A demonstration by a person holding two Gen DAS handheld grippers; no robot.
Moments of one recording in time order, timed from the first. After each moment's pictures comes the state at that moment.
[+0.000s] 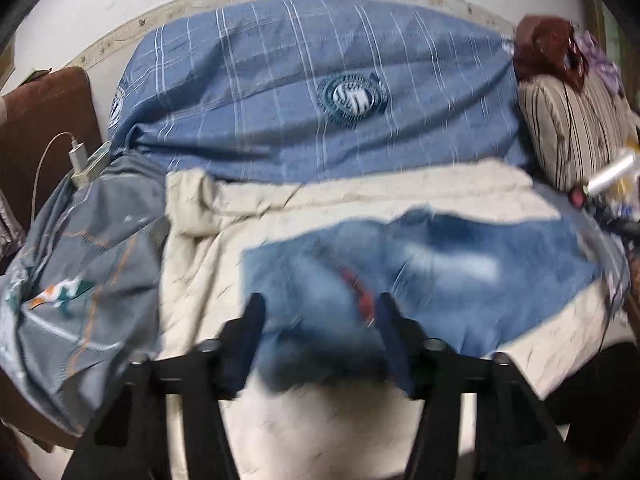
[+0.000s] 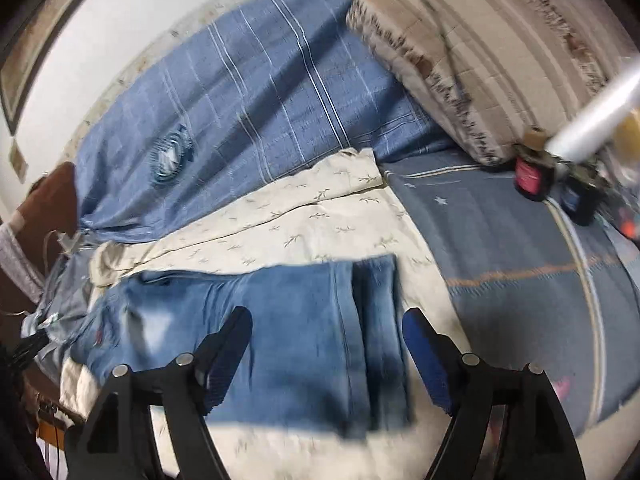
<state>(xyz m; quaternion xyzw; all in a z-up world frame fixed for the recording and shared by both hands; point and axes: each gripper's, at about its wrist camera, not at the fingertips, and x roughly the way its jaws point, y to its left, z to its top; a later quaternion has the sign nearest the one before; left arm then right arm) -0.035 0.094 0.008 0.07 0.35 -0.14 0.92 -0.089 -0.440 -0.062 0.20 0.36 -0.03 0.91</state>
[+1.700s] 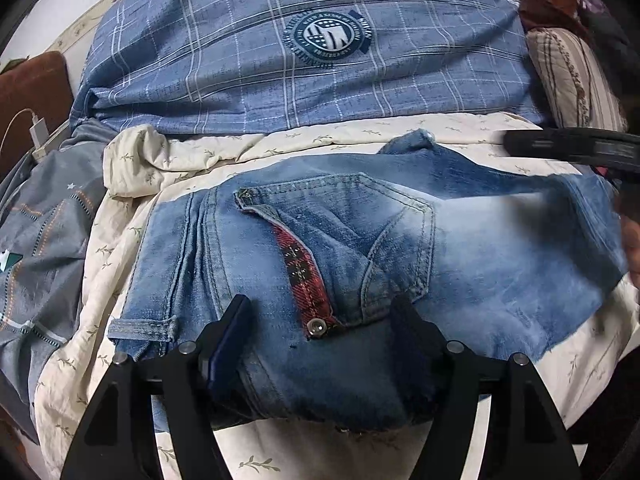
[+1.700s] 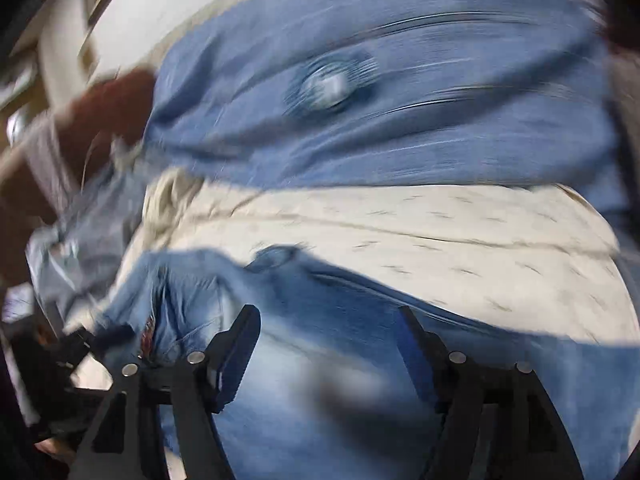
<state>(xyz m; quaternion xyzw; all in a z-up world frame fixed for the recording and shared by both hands) -0.010 0.035 -0.088 0.10 0.39 -0.13 0.91 0.040 -0.184 -0.057 0.03 0.37 0.13 0.92</state>
